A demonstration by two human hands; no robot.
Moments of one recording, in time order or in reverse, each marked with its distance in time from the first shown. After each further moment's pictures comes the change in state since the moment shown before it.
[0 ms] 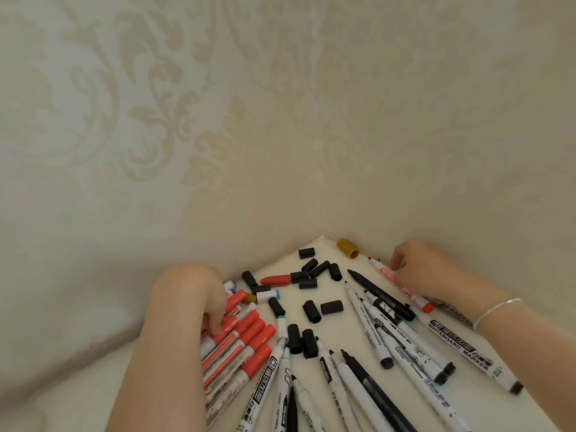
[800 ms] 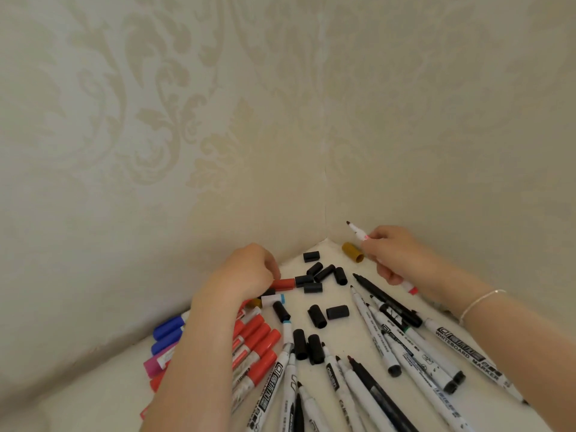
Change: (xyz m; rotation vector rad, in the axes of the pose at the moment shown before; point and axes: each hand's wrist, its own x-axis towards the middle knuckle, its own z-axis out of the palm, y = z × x) left_hand 0.010 0.039 0.007 -0.466 0.405 0.377; right_hand 0.000 -0.039 -0.005 0.700 -0.096 -0.039
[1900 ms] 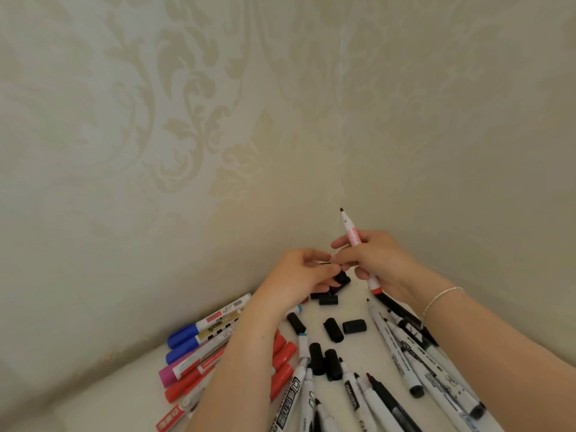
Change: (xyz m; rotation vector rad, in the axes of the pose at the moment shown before) left_hand 0.007 0.022 0.025 -0.849 -0.119 0.172; right_hand 0.019 -0.025 0.039 0.378 -0.078 -0.069
